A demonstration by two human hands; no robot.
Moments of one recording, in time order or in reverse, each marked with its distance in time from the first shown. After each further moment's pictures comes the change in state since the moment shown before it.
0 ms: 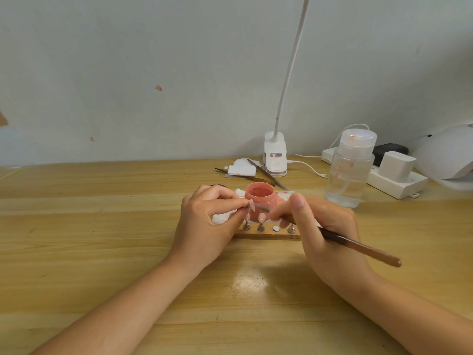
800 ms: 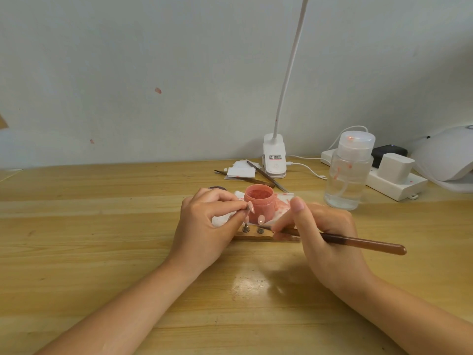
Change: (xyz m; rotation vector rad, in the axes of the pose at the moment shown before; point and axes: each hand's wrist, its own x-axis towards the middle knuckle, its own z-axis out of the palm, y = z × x) left_hand 0.000 0.000 -0.001 -0.005 0.002 0.001; right_hand -0.002 0.002 -0.001 0.027 0.002 0.076
